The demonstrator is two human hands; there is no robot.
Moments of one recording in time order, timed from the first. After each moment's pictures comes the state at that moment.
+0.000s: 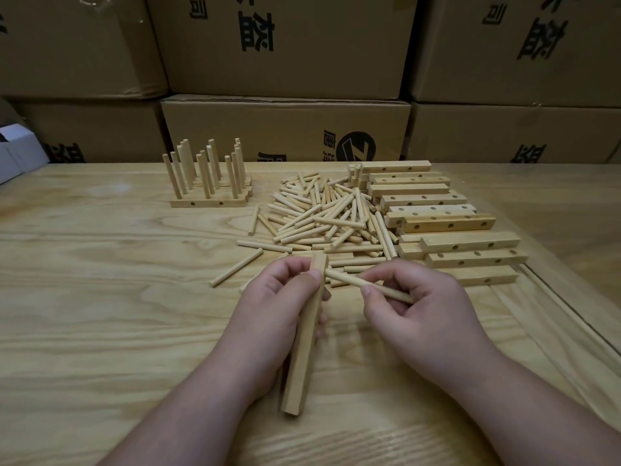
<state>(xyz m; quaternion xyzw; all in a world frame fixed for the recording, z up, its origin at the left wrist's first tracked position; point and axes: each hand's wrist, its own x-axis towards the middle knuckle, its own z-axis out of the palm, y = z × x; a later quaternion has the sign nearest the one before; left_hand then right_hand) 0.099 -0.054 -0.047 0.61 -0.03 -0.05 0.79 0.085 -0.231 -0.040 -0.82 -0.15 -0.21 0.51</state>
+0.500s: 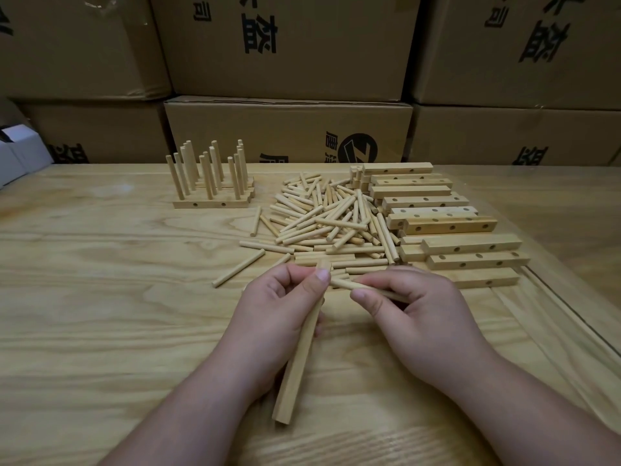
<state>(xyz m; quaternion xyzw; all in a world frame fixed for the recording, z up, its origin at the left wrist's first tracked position) 0.095 -0.051 -0.045 0.64 -0.03 -0.03 0.77 0.089 -0.235 -0.044 -0.85 -0.16 -0.22 0.44</state>
